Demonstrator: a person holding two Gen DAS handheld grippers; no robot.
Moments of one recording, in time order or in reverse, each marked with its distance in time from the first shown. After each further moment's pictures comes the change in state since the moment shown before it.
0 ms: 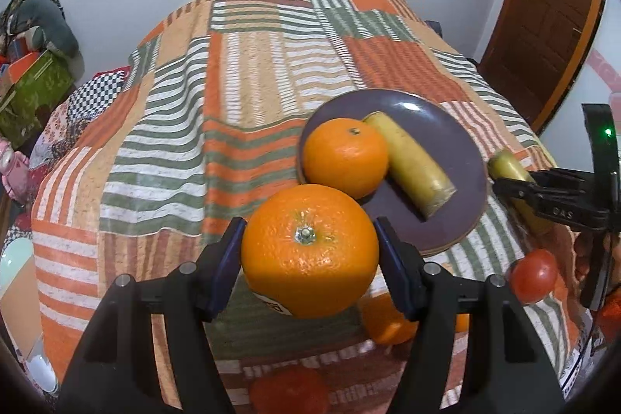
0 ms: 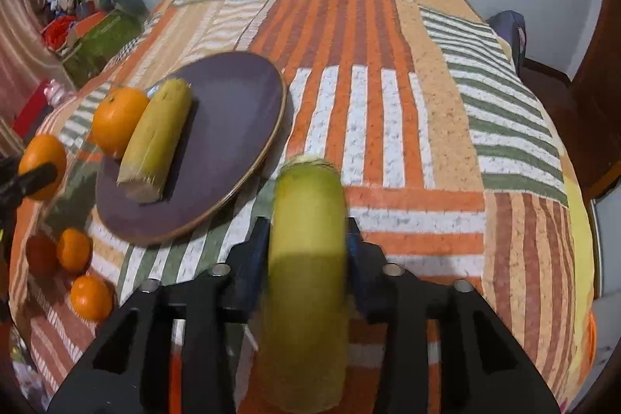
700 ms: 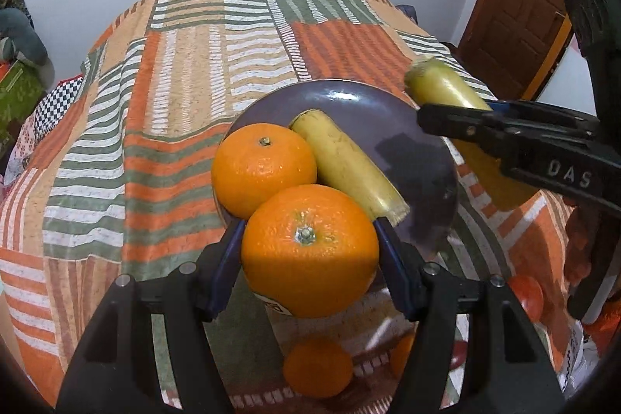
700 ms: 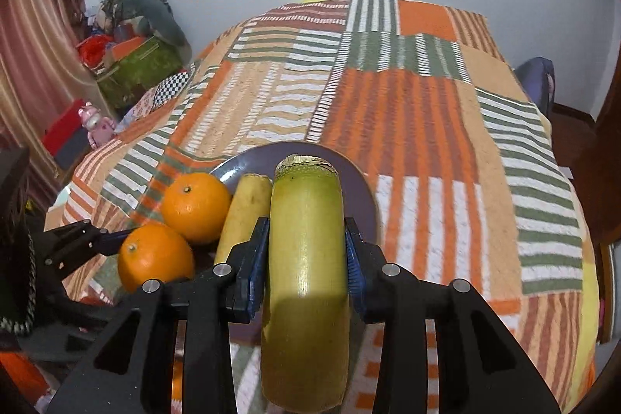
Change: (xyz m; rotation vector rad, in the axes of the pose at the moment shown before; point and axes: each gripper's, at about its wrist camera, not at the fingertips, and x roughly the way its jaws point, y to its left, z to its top) left arm 0.040 -0.045 0.018 0.043 0.047 -0.072; right arm -0.010 0.058 0.057 -0.082 -0.133 0.087
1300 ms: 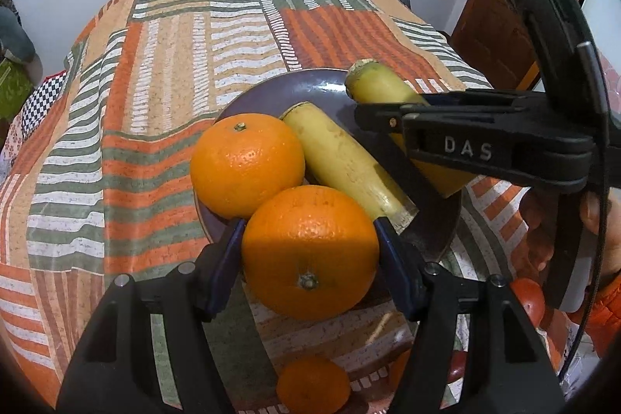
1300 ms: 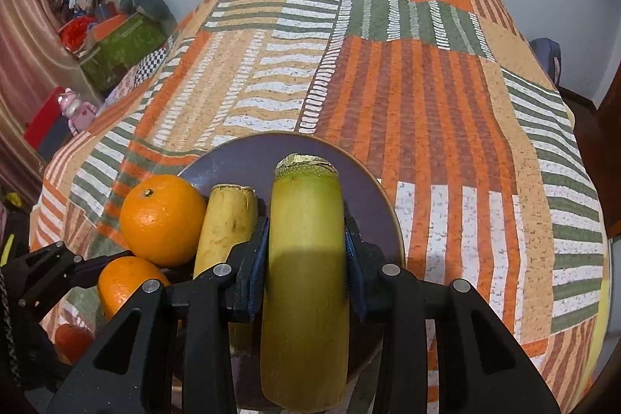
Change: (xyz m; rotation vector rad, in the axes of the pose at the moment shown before) left arm 0.017 0.001 0.008 0.010 0.054 -0.033; right arm 0.050 -0.005 0.016 0.008 0.125 -0.019
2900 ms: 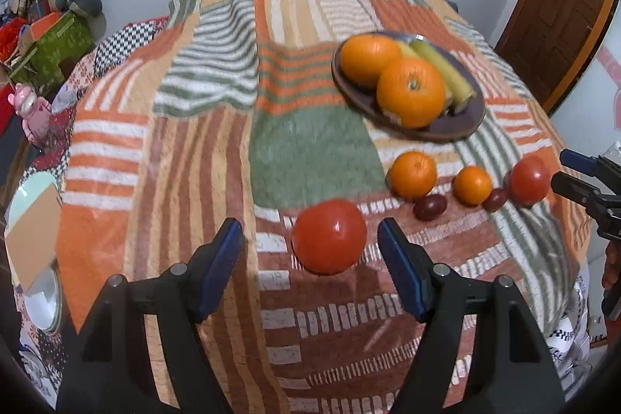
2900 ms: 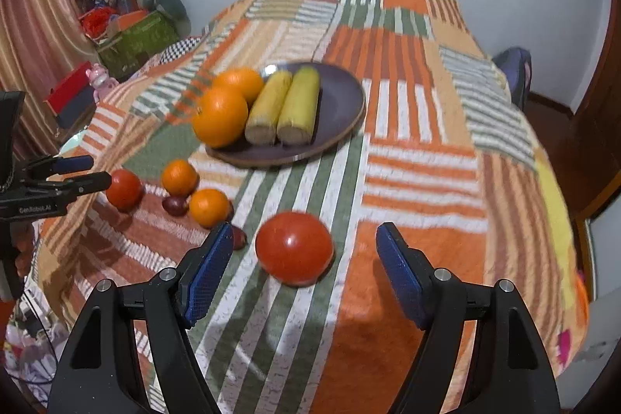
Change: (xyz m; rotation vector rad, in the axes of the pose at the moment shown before) left arm -0.099 0.049 -0.123 -0.133 0.011 0.146; right arm -0.117 0.018 -0.137 -0.025 -0.071 -0.045
